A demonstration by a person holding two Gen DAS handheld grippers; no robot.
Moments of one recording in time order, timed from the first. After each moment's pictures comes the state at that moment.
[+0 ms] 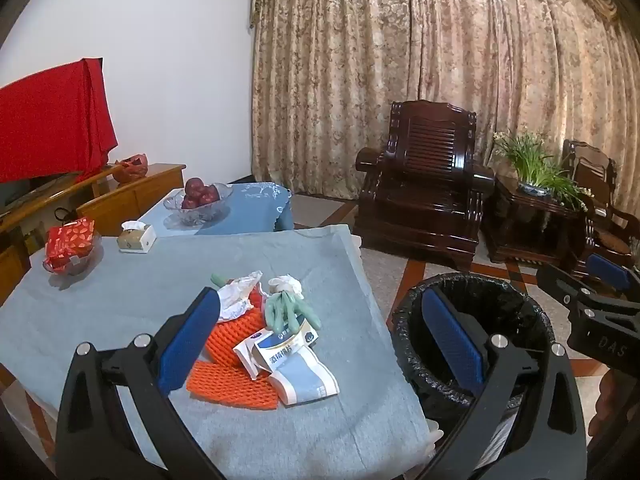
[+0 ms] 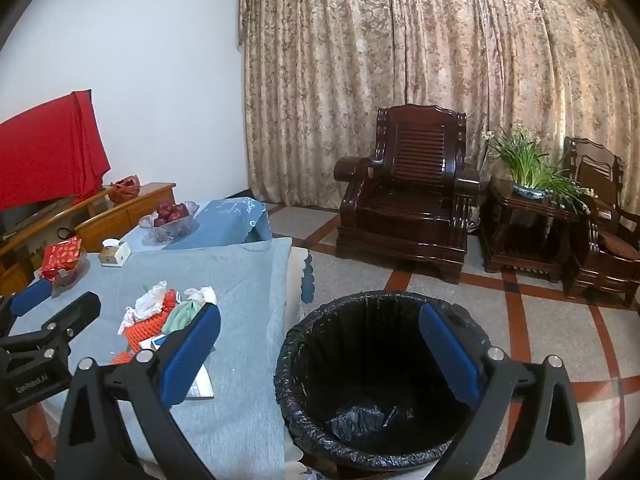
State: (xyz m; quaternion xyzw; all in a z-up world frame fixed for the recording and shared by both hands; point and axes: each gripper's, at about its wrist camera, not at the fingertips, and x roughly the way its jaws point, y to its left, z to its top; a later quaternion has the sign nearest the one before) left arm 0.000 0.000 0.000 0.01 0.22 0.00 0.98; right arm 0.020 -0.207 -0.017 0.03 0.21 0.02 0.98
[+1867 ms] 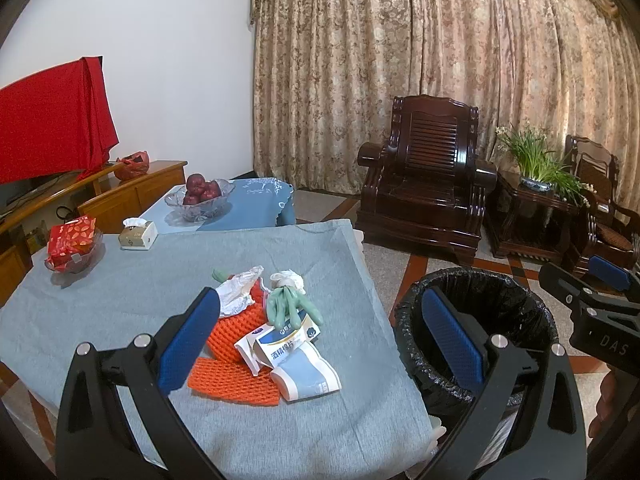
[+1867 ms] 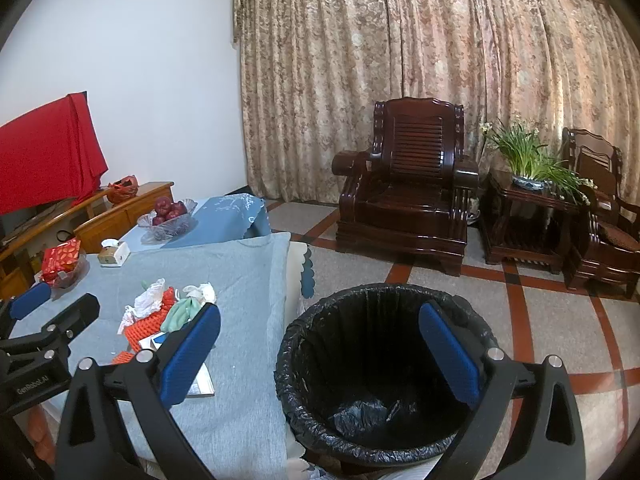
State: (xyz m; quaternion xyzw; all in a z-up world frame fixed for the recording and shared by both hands) left arm 0.012 0.010 -0.020 0.01 0.22 0.00 0.97; right arm 0.020 -0.208 -0.024 0.04 0.22 0.02 0.97
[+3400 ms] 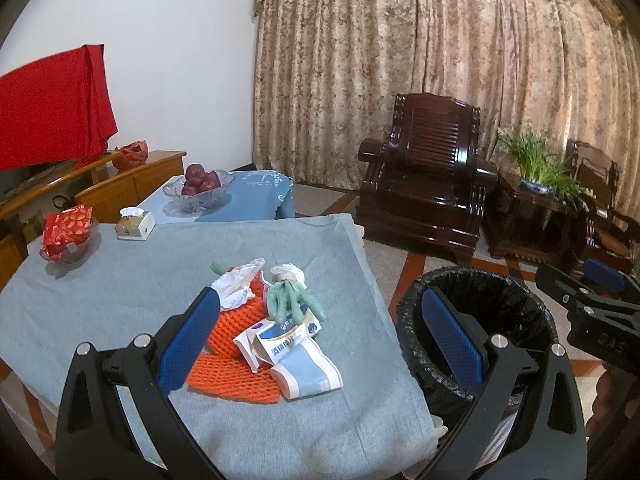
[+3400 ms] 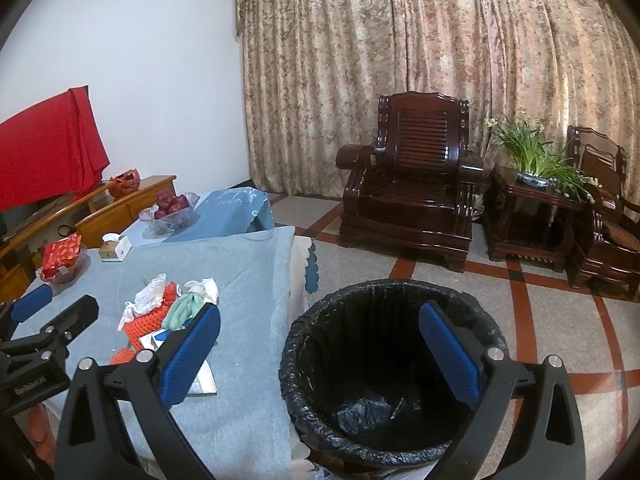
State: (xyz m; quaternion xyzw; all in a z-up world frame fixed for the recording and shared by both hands) left arm 0.005 0.020 -0.038 0.00 0.23 0.01 0.97; right arm 0.023 -0.206 -0.046 0.04 0.23 0.03 0.97
